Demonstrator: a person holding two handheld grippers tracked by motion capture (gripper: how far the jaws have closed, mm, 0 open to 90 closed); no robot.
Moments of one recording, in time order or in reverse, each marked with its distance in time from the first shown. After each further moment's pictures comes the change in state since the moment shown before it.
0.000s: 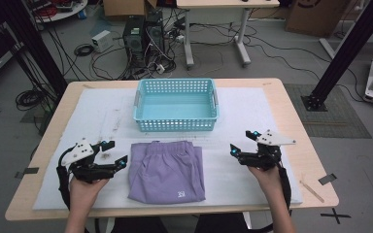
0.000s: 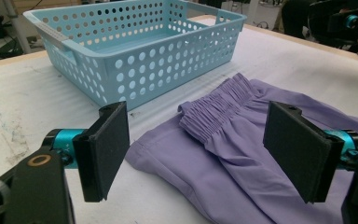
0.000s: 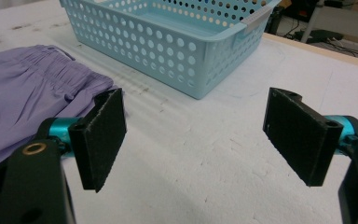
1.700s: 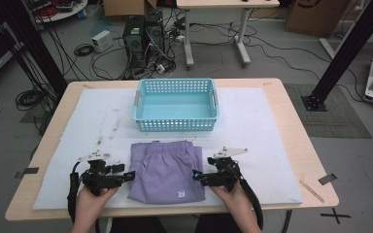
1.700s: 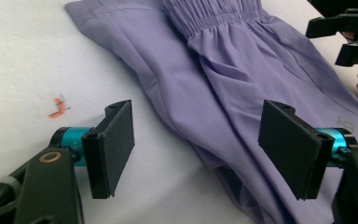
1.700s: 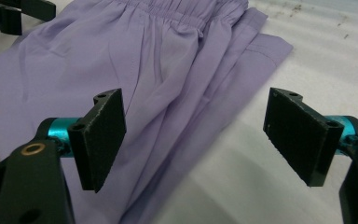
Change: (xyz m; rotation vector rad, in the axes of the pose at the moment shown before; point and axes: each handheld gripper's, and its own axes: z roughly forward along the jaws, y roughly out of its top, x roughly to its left) left arm -0.010 -0.038 0.020 0.270 -0.083 -0.407; right arm 0.098 -0.012 0.055 0.275 0.201 0.184
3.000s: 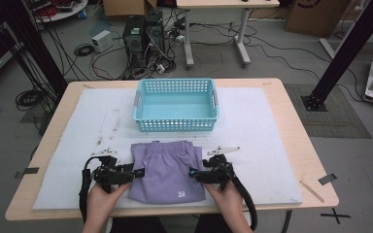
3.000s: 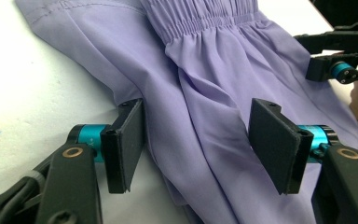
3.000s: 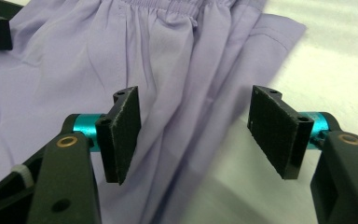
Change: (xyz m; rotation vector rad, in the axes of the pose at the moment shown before) left arm -0.016 0.008 0.023 0.026 0.033 -0.049; right arm 0.007 0.004 0.018 0.057 -0.046 0.089
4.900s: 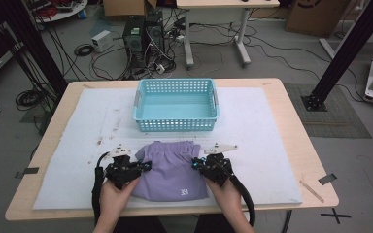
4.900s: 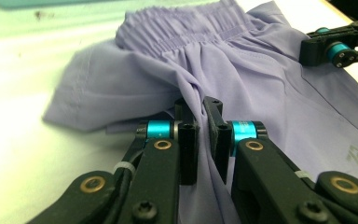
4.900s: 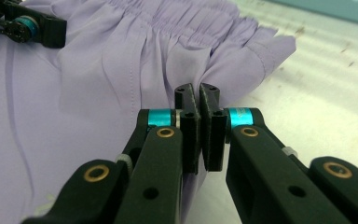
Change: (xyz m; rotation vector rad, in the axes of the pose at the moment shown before) left arm -0.035 0.015 0.017 -0.057 0.069 0.162; right arm 0.009 0.013 -0.011 -0.065 -0.025 -0.117
